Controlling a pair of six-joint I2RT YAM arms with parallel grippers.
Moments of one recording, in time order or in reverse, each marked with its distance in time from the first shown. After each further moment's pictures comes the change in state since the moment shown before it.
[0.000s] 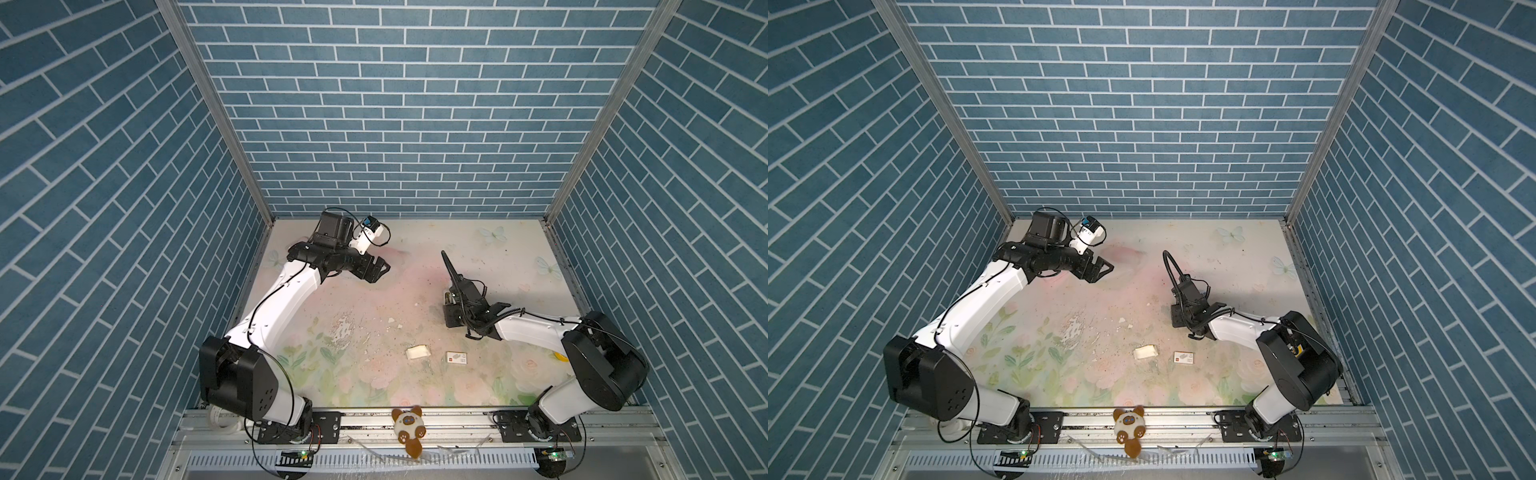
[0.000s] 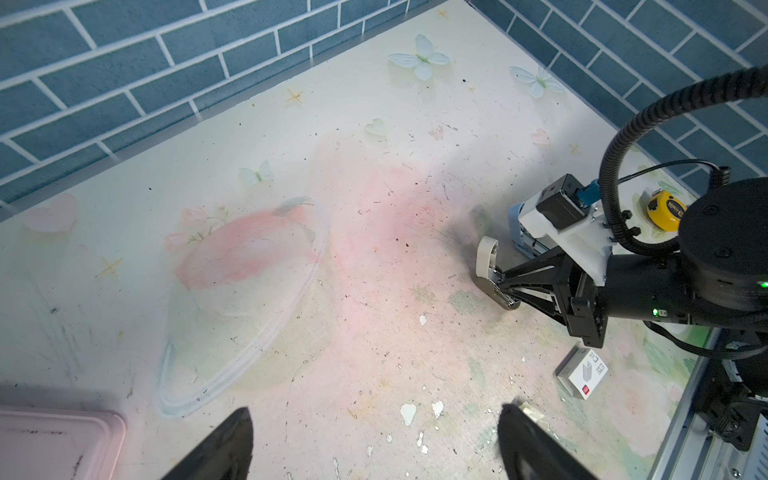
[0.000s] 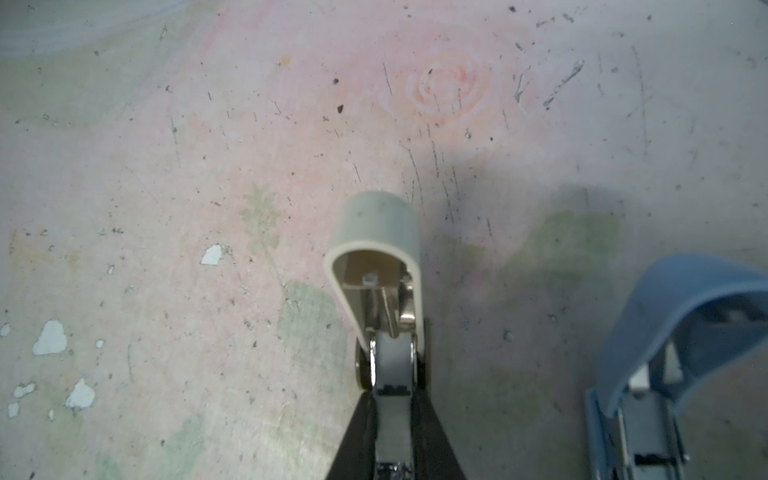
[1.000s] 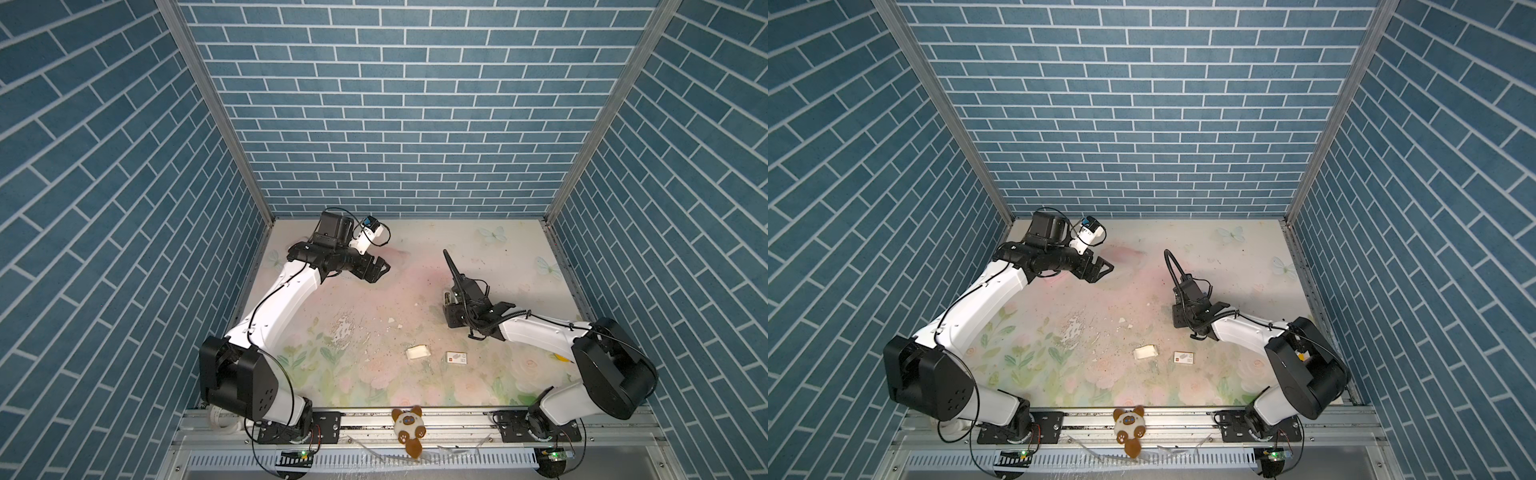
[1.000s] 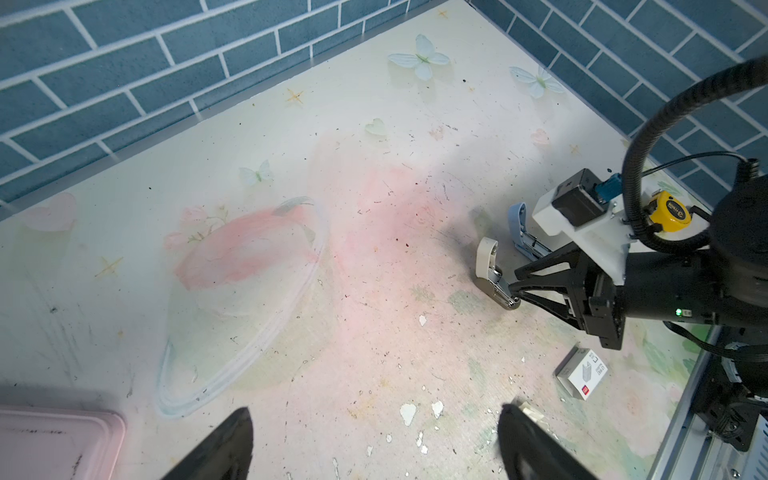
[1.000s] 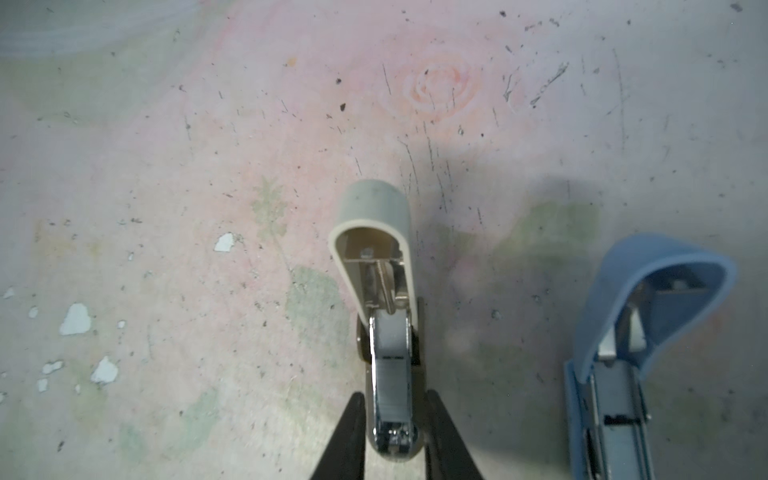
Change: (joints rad) left arm 0.000 0.000 0.000 0.000 0.000 -0.002; right arm 0.000 -0.071 0.017 -0.077 -0.017 -0.003
